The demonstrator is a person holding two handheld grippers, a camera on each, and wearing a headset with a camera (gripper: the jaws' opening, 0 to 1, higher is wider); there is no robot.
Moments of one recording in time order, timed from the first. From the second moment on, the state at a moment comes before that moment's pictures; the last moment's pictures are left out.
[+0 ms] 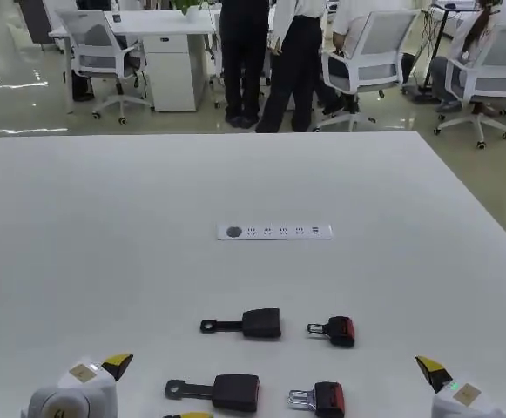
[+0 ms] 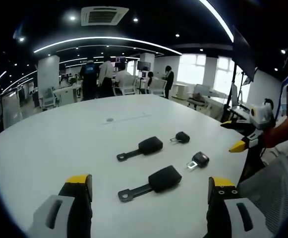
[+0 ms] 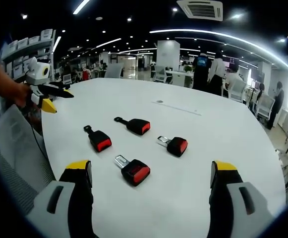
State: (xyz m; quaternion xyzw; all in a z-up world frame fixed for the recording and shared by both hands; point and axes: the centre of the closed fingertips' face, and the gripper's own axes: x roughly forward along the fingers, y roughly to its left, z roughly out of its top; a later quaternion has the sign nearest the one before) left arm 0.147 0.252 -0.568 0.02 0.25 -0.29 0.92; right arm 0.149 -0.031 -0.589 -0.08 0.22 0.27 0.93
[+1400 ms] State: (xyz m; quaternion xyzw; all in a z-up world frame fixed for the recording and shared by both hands) left arm 0.143 0.251 -0.566 0.03 0.25 -0.29 0.92; right arm 0.146 -0.034 -0.589 -0.08 0.22 0.26 0.94
